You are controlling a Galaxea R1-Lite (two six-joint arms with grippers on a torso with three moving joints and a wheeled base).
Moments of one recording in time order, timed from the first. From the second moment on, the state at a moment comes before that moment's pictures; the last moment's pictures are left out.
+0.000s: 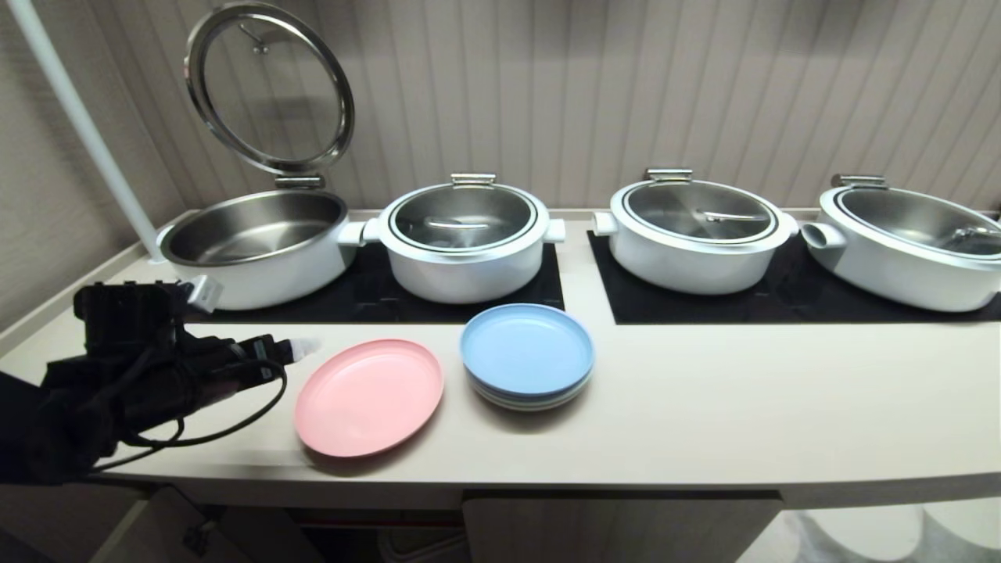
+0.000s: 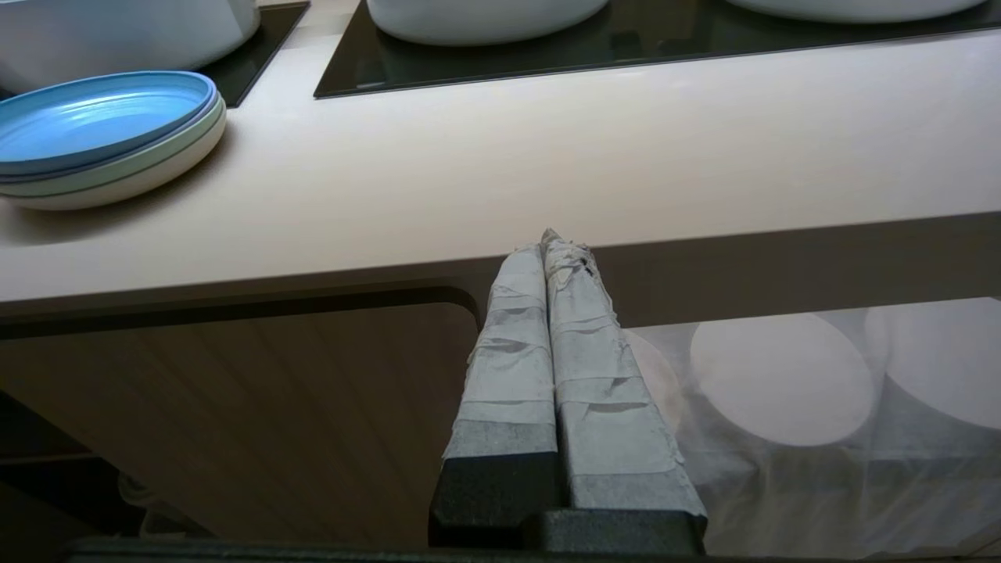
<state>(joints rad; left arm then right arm) 0.06 1.76 -0.60 -0.67 -0.18 -0.29 0.00 0.00 0.00 -0.01 -0.06 0.09</state>
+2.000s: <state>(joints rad) 0.00 0.32 -0.06 -0.09 -0.18 0.08 0.00 0.00 0.00 -0.01 -0.06 0.09</state>
